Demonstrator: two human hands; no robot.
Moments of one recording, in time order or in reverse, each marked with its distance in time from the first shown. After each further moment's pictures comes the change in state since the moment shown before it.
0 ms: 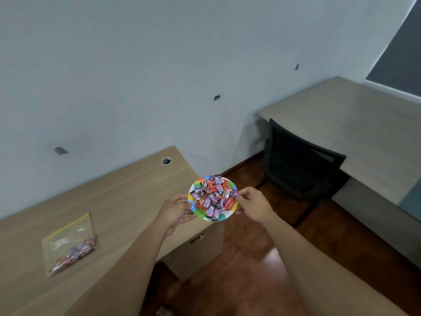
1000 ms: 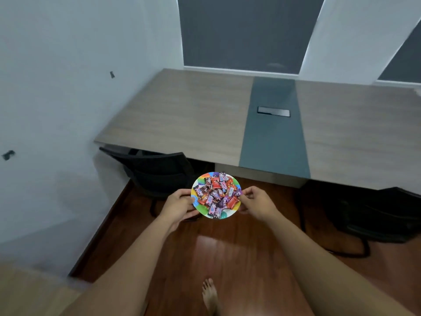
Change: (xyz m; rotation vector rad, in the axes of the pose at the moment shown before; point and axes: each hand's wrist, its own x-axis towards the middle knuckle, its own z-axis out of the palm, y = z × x) left_hand -0.004 -0.027 0.531 0.472 -0.610 -0.029; right_hand -0.080 0.229 -0.416 0.273 0.616 0.345
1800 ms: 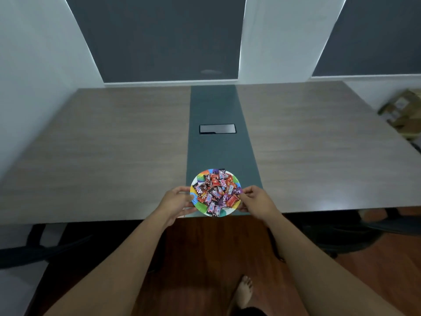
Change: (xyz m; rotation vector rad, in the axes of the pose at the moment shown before) left_hand 0.259 0.155 0.279 0.203 -0.243 -0.065; right_hand 0.254 0.014 -0.233 0.186 0.230 0.148
